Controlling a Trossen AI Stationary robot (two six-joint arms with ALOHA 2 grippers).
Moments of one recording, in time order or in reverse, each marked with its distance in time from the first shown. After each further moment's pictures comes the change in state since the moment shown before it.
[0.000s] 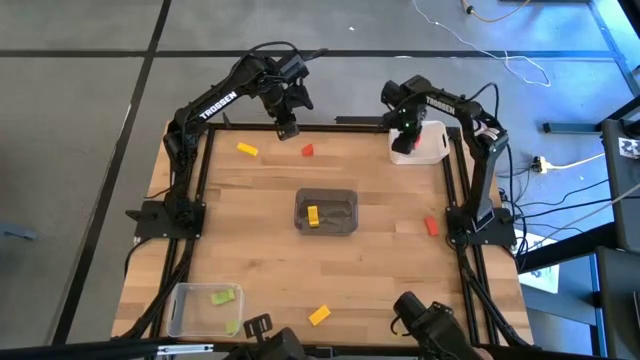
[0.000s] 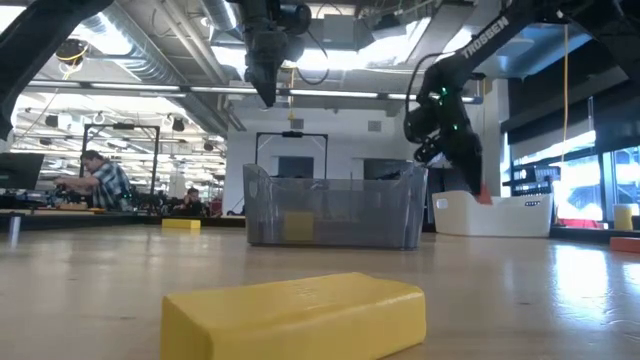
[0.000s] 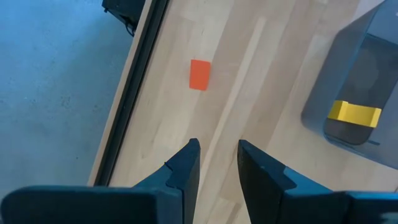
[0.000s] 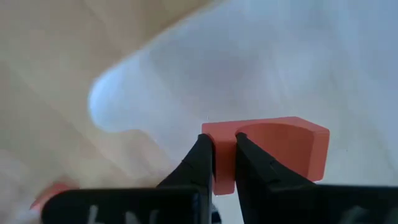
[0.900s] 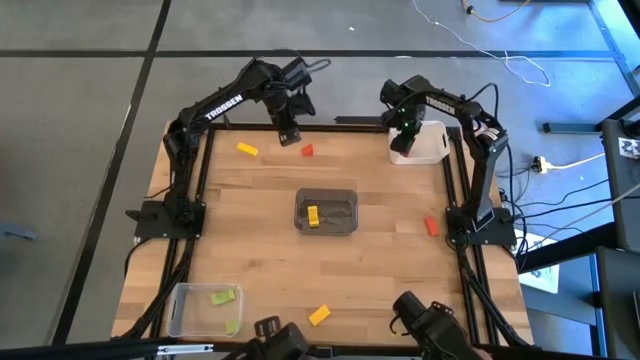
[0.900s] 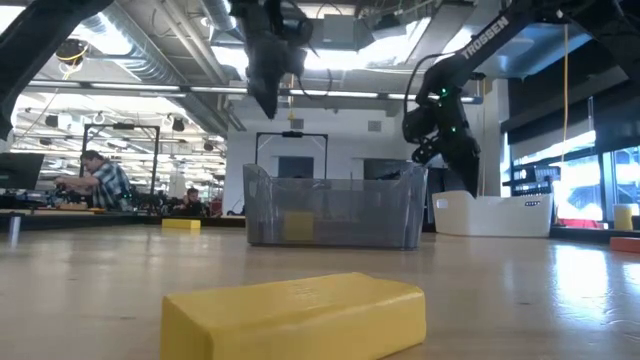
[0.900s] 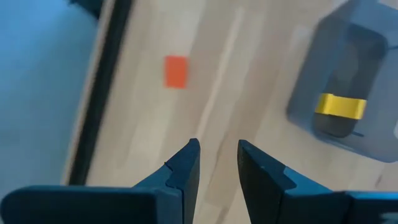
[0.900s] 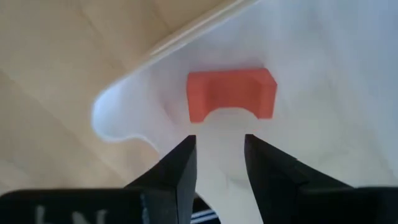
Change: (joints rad) left arm 0.003 0.000 -0.121 0.069 0.093 0.033; right arm 0.001 0.000 0.002 0.017 -0.006 0.012
